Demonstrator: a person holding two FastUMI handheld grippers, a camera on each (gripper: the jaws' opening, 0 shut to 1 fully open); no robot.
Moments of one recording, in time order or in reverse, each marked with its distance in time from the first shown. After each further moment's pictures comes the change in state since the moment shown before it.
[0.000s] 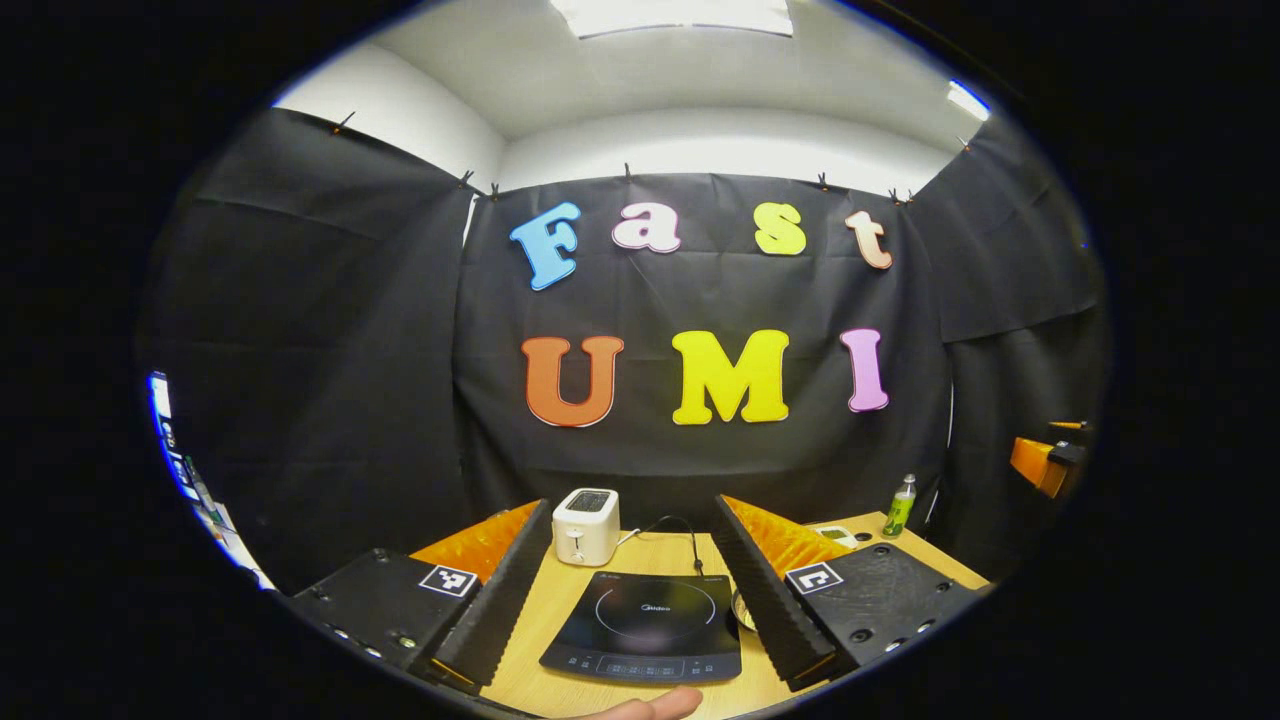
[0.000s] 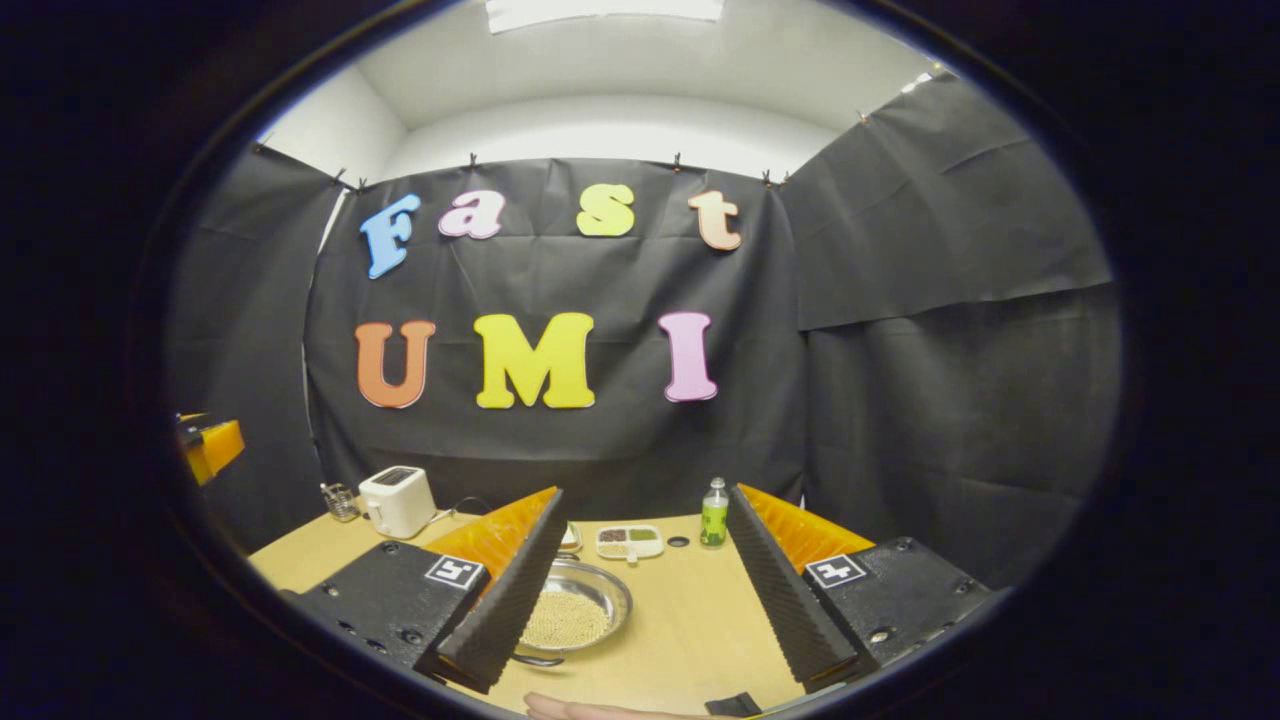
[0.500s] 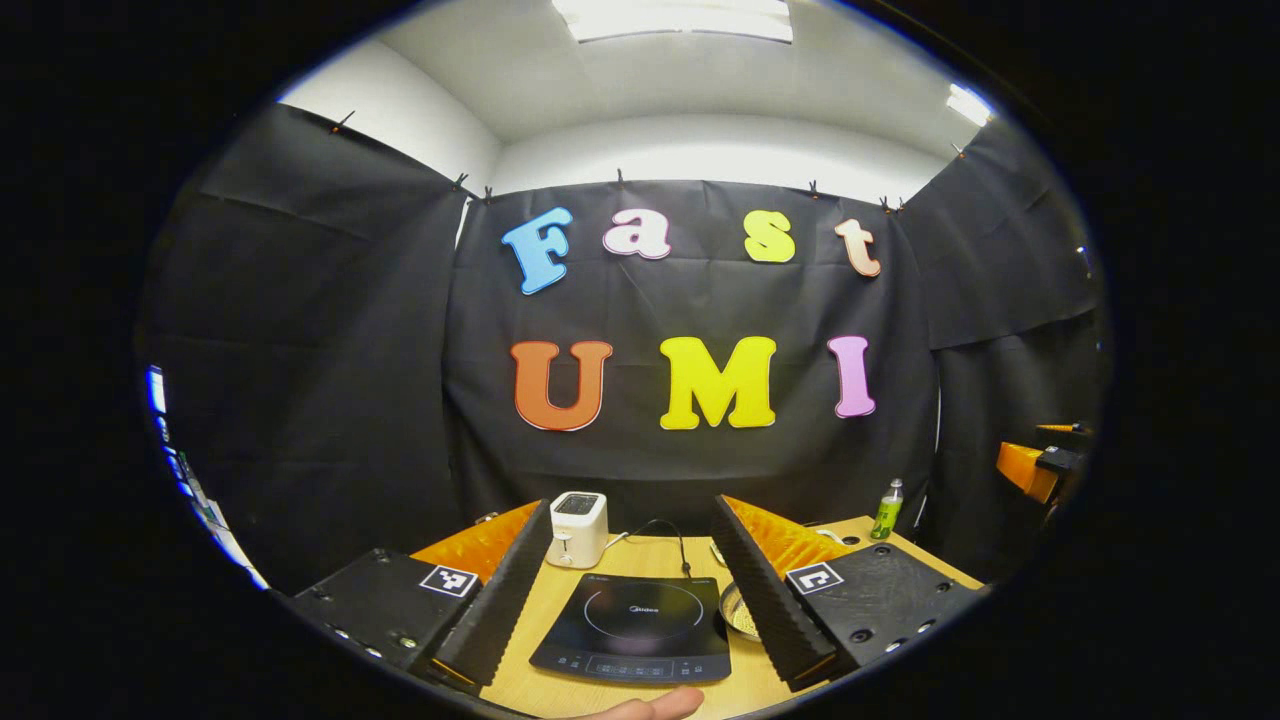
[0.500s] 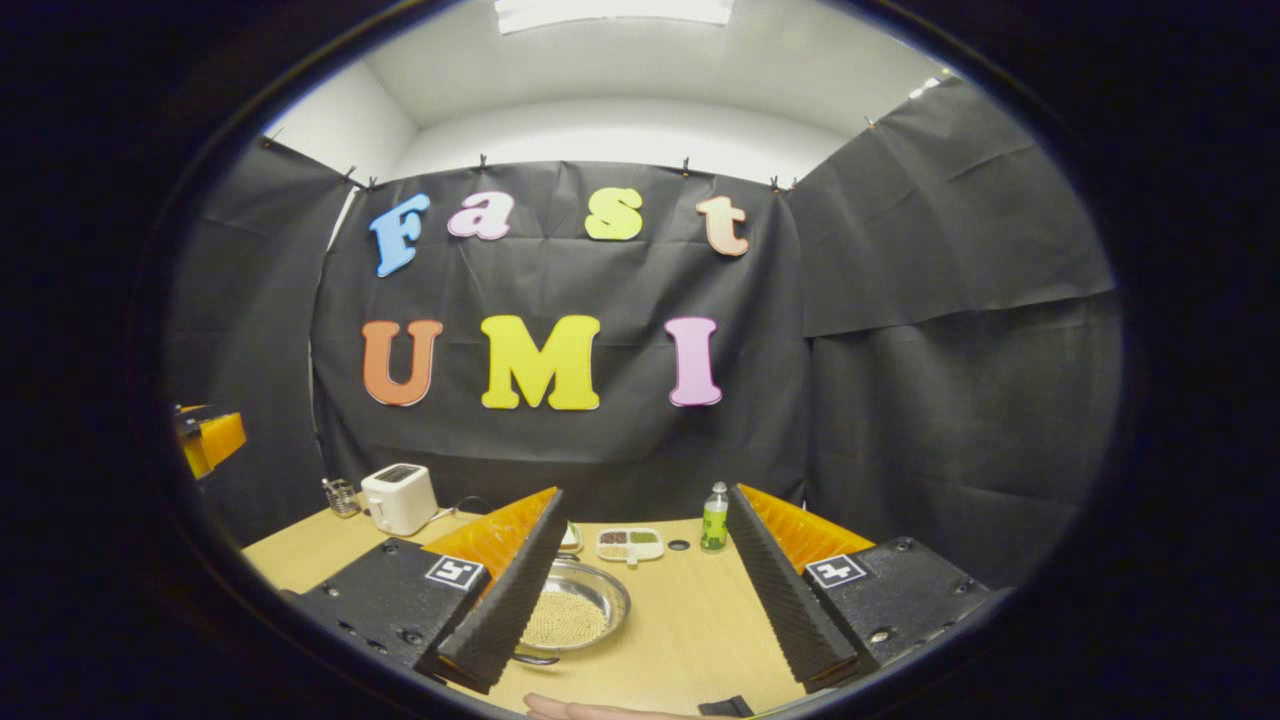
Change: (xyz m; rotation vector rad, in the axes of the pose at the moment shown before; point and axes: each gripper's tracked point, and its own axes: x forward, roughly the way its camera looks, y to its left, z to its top) left arm -0.010 -0.014 -0.001 -0.010 -0.018 -0.047; right arm -0.003 0.004 0.000 -0.029 -0.004 0.027
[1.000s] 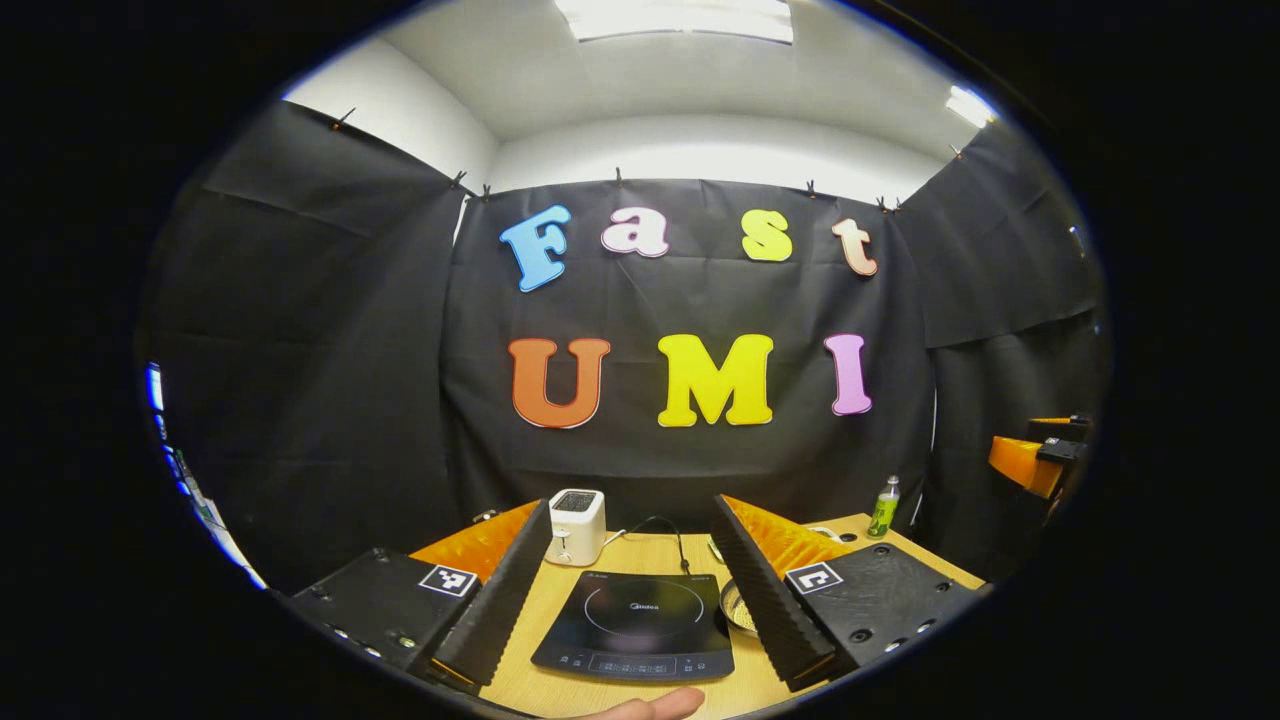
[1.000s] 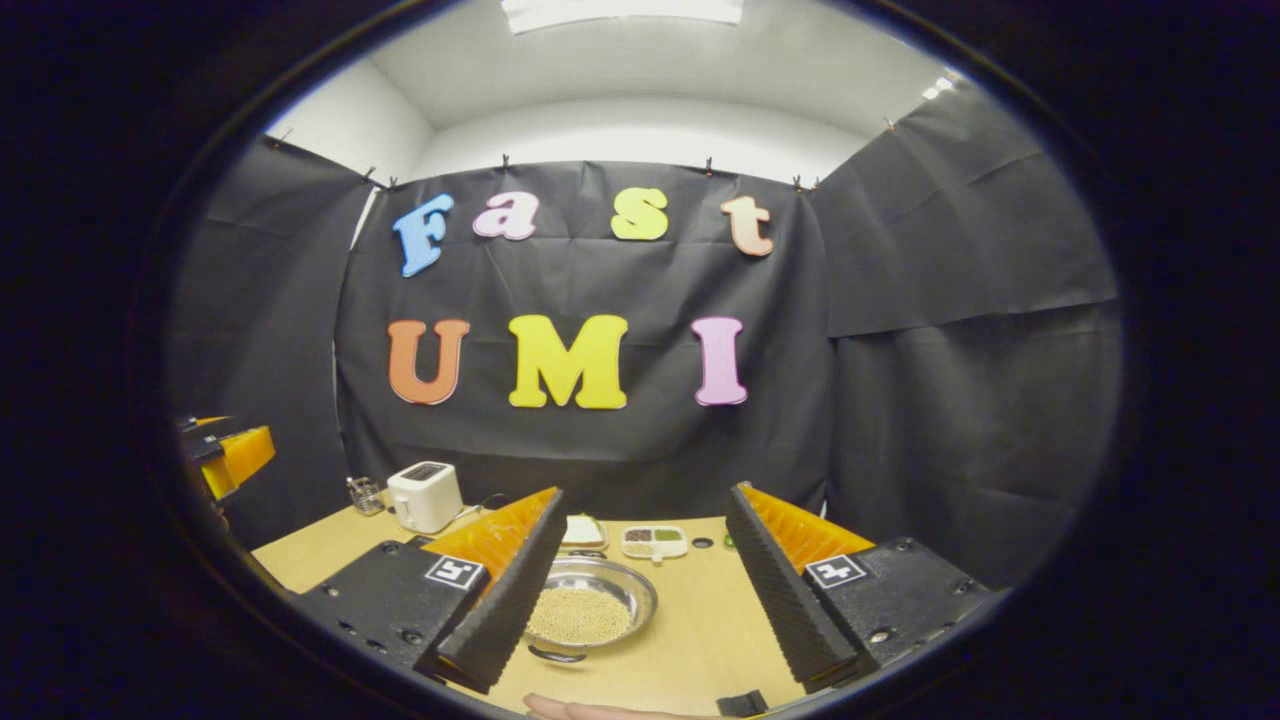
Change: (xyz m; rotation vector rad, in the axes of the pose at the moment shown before) left arm -0.002 0.011 -0.003 0.006 -0.005 -0.004; right arm -0.012 0.034 0.005 0.011 0.002 0.068
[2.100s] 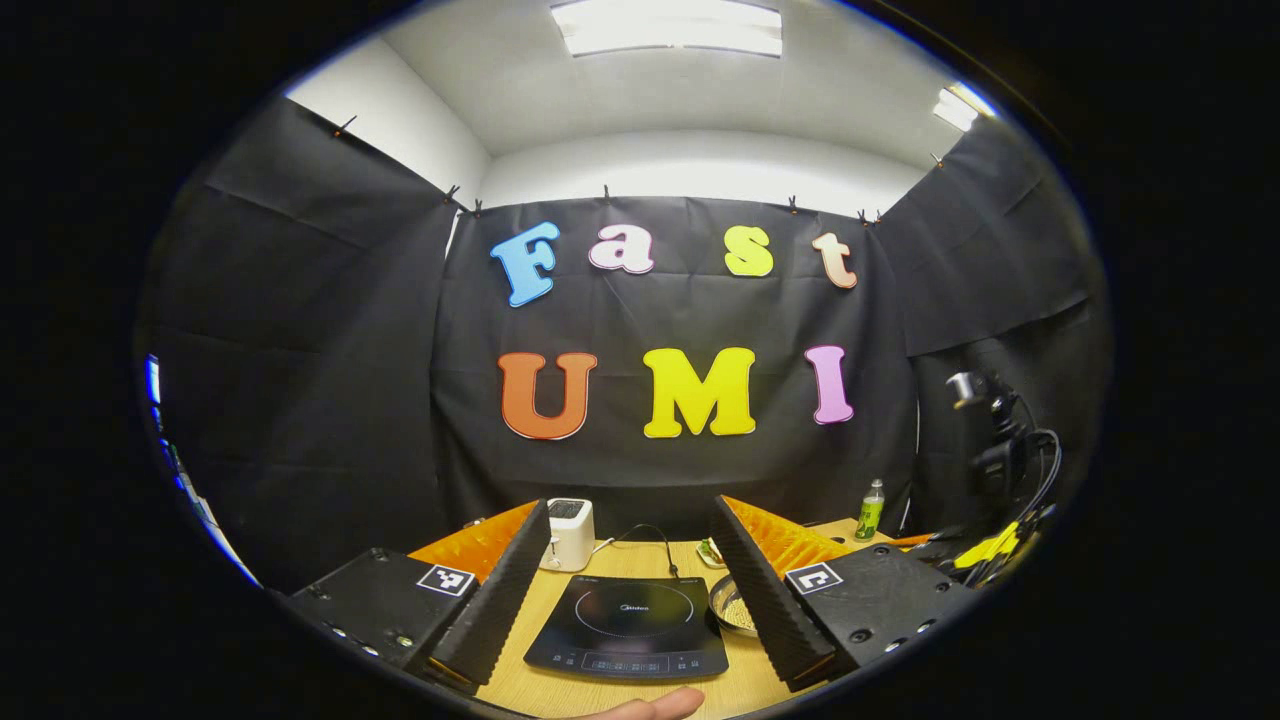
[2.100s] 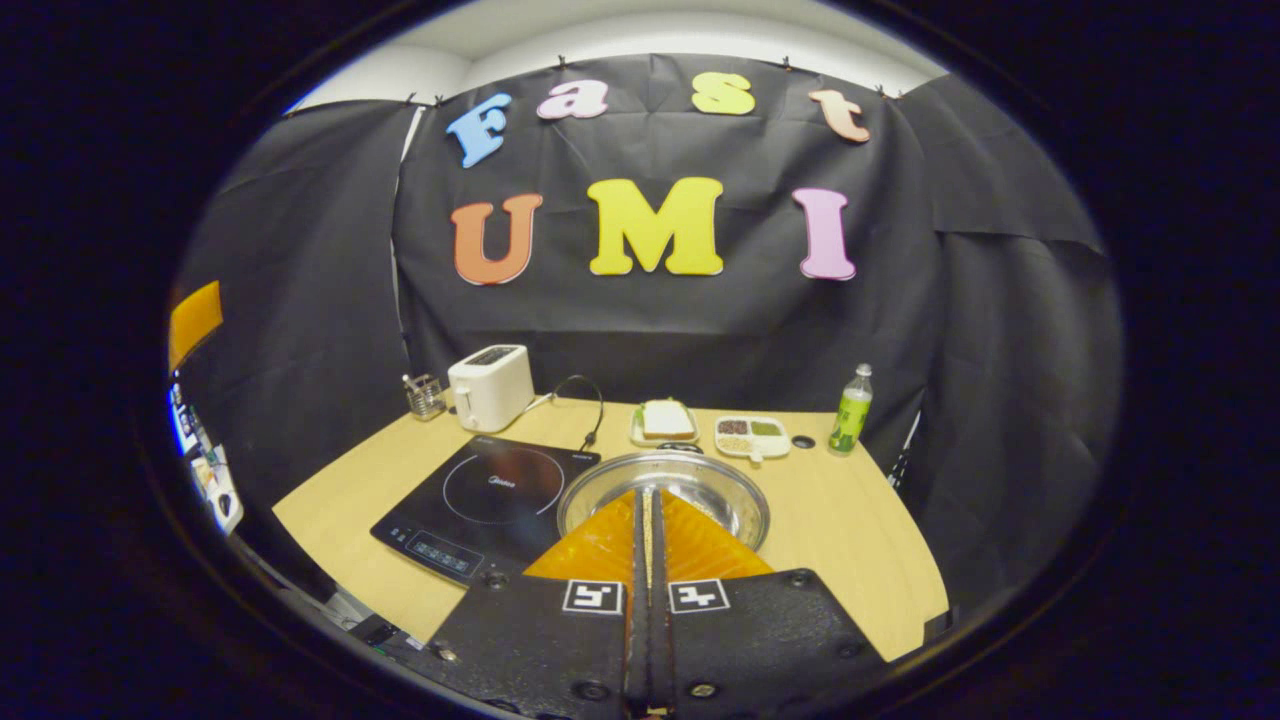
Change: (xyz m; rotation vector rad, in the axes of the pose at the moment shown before) left arm -0.025 -0.007 -0.006 0.005 -0.056 -0.039; right arm 0.065 0.094 -0.161 -0.042 0.380 0.218
